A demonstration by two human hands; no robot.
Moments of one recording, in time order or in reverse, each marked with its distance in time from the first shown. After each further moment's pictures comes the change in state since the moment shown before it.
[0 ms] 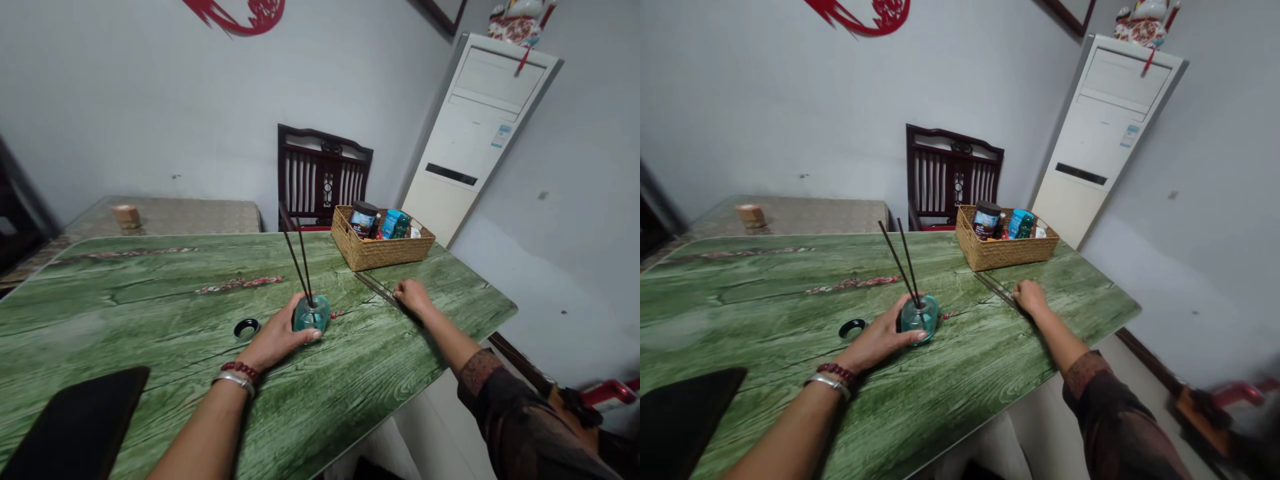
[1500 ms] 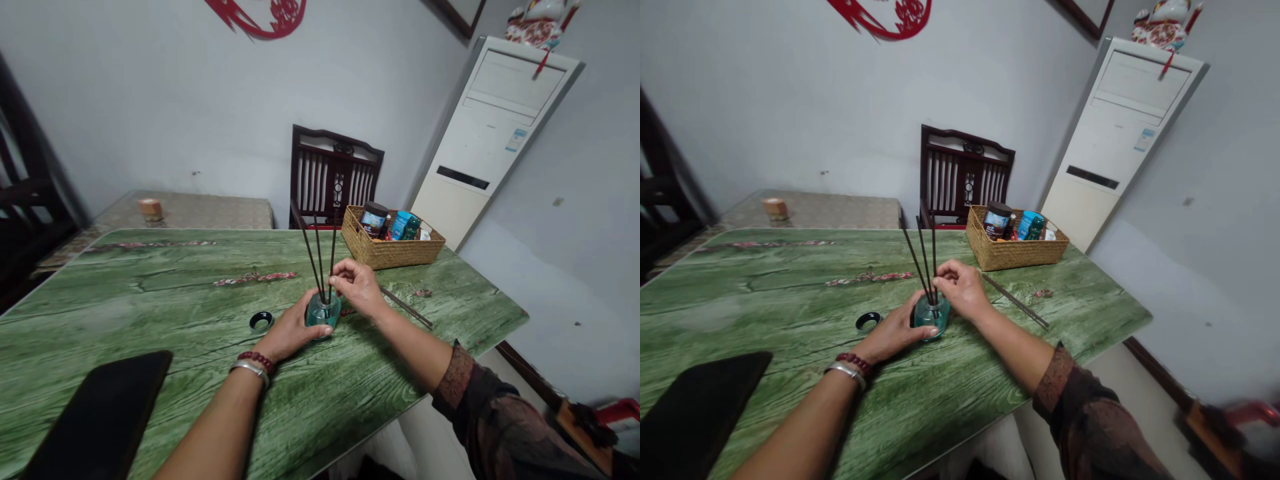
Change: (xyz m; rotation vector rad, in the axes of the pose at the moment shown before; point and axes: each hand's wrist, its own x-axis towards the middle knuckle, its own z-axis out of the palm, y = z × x) left_hand 0.000 -0.007 0.002 -0.047 0.003 0.079; right_hand -0.049 -0.189 -0.027 1.150 0.016 -0.532
